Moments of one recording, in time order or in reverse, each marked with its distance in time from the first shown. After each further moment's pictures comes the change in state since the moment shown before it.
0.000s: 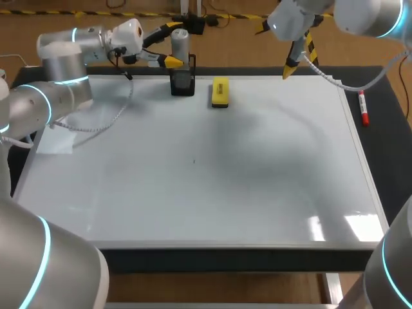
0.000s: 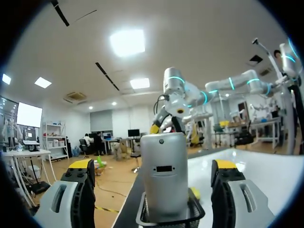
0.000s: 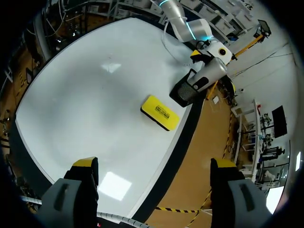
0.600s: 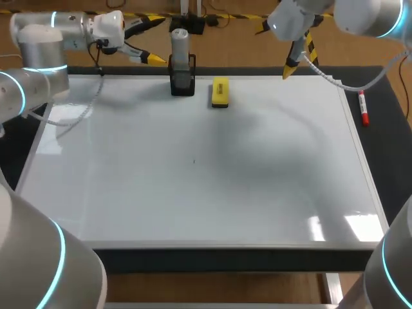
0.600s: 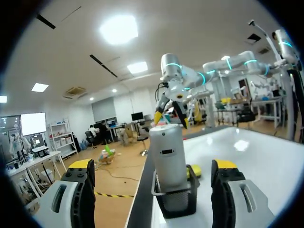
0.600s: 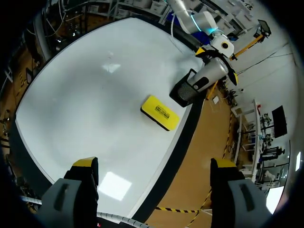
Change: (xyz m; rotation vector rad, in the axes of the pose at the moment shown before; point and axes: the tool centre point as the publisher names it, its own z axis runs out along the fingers) left arm -0.007 -0.006 -0.050 -0.186 -0.018 0.114; right arm 0.000 0.000 0.000 0.000 0.000 0.000
